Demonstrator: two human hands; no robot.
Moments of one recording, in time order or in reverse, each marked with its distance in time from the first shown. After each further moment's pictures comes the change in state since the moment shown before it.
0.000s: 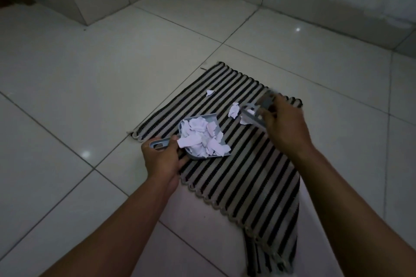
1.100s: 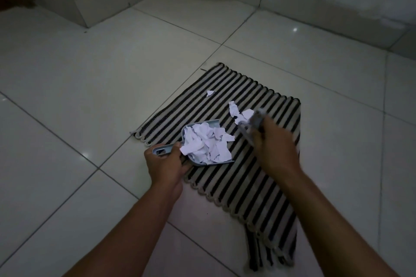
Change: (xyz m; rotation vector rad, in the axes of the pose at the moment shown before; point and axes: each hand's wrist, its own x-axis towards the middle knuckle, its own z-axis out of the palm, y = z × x) left_hand -0.014 -0.006 -0.010 0.012 0.019 -0.010; right_hand -0.048 -0.013 0.020 -0.041 0.004 0.014
